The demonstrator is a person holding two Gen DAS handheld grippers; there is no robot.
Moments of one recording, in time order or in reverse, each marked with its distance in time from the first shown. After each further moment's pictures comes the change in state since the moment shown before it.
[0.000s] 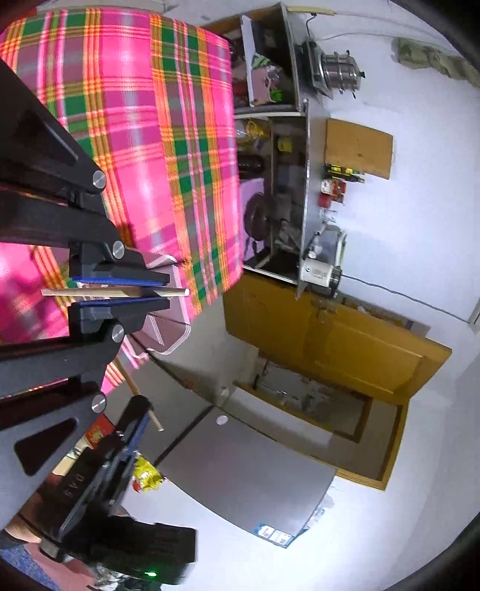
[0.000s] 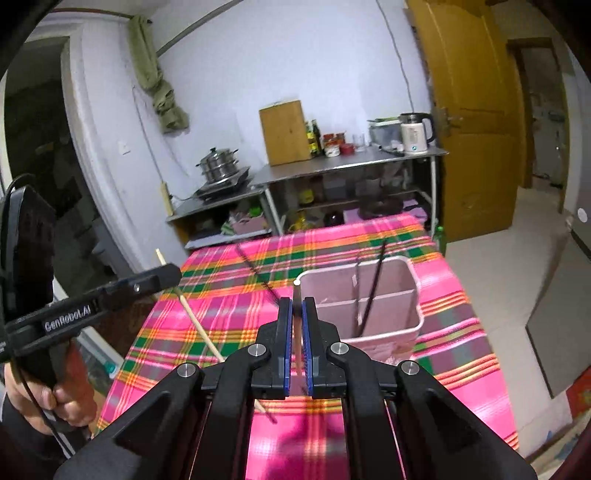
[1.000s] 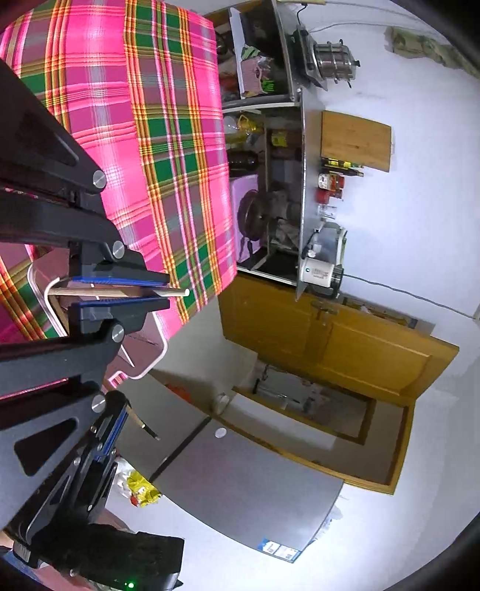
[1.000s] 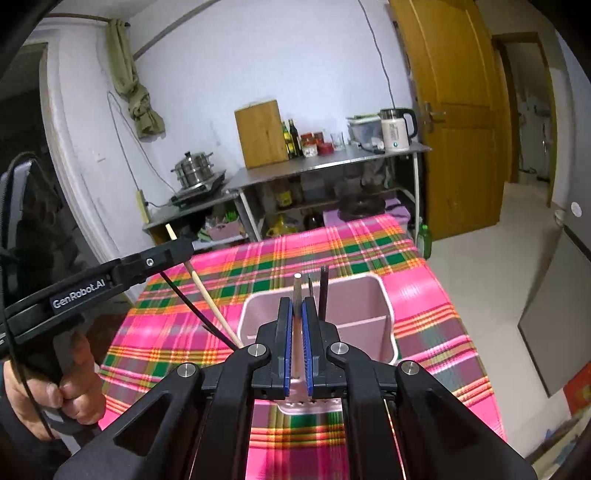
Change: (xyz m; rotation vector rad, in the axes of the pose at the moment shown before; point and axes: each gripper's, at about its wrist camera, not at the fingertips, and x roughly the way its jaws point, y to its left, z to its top) left arm 0.094 0.006 0.008 0.032 0.007 0.023; right arm 0.052 -0.037 0.010 0.034 0.017 -0.060
